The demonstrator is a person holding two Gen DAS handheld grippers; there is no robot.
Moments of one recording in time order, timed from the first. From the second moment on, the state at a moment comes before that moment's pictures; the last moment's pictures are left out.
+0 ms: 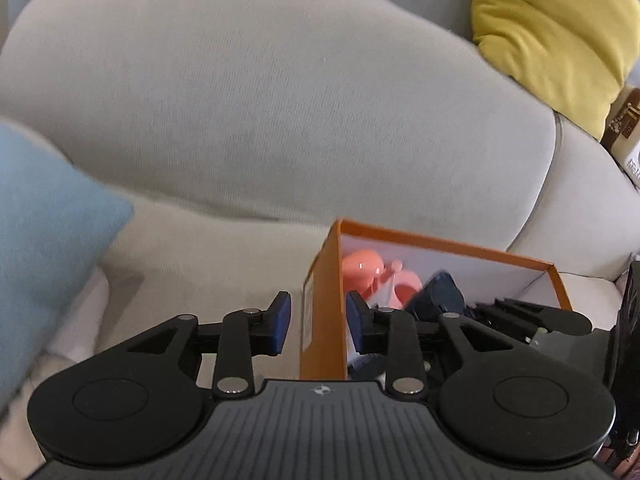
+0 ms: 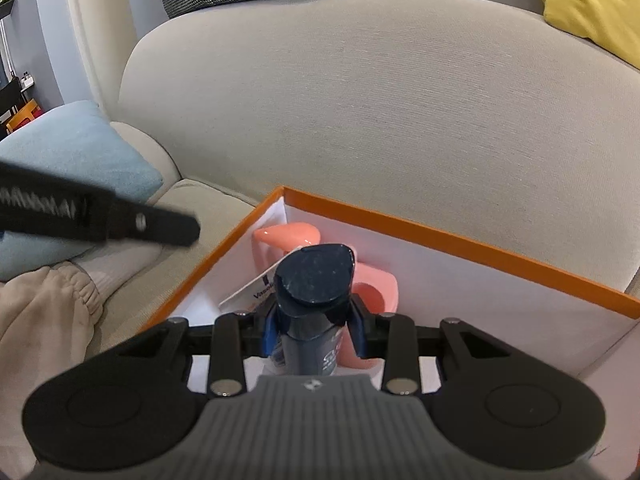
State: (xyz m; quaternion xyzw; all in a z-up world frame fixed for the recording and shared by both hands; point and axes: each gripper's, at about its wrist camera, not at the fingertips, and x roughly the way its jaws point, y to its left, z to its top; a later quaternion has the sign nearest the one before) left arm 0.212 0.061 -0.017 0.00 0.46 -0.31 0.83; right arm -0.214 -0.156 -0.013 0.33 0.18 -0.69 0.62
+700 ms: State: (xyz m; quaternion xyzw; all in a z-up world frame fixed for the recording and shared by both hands) left arm 0.212 0.059 -0.024 -0.01 0.49 -0.34 0.80; right arm -0.209 -0.154 -0.010 0.32 0.22 -0.68 0.62
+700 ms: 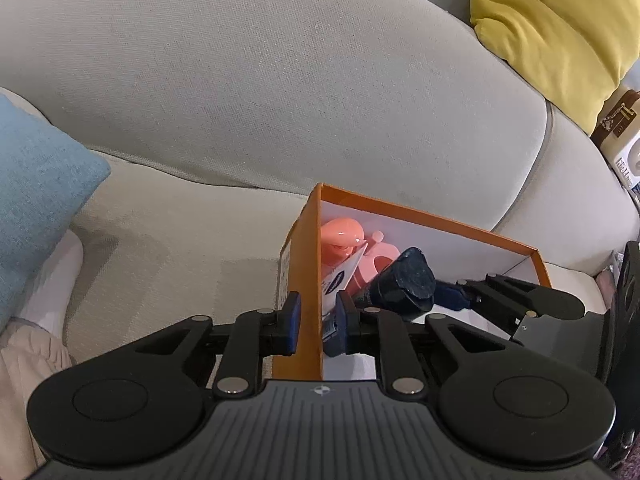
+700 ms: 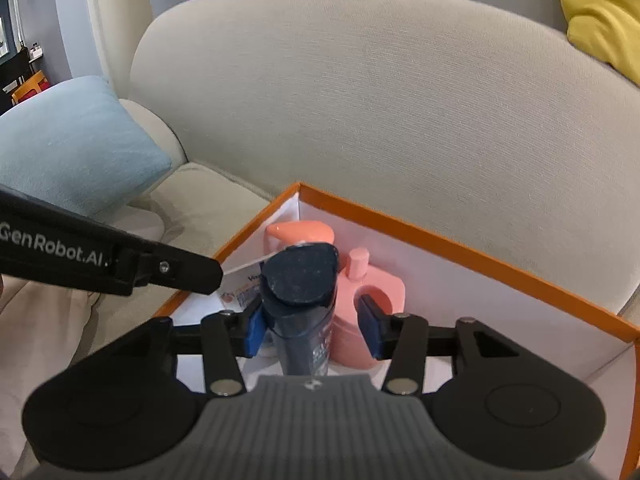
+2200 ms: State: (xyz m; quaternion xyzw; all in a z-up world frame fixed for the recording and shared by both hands) left arm 0.053 0.106 0.009 0.00 0.42 -0.44 0.79; right arm -0.187 0.022 0.033 0.35 0.10 -0.76 0.54
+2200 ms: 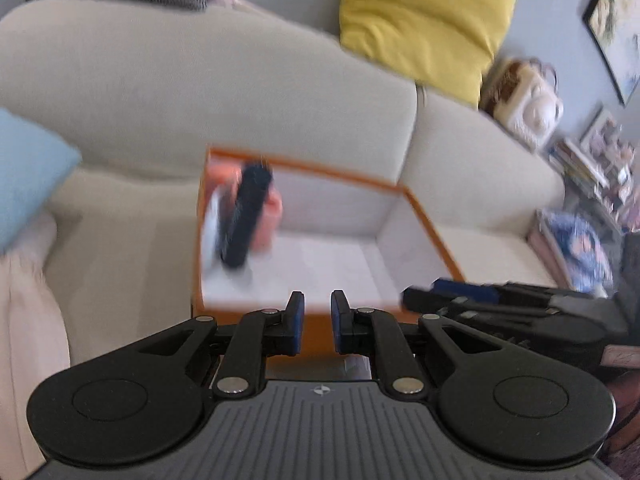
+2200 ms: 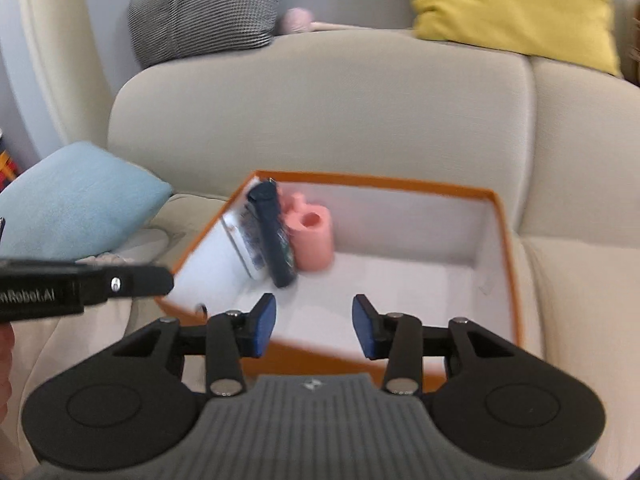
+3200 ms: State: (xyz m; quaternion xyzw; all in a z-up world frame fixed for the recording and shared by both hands) left arm 0.005 0.136 -0.110 0.13 0.60 -0.34 0.72; right arm -0.095 0.053 -0.102 0.52 0.12 -0.63 0.57
